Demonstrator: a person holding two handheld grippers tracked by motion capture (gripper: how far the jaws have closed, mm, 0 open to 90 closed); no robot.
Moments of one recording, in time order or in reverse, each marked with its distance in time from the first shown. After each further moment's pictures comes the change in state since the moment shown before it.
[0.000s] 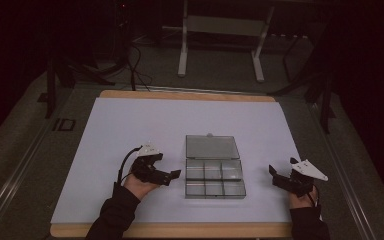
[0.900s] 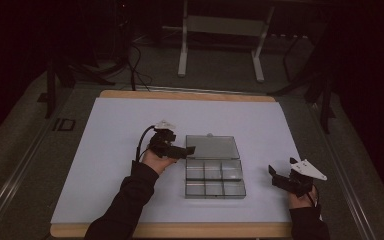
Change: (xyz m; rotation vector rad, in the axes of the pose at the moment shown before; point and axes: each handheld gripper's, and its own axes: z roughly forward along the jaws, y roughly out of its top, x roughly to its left) left arm 0.015 0.061 0.048 0.024 -0.001 -0.090; right arm 0.001 0.000 0.001 0.010 0.000 -0.012
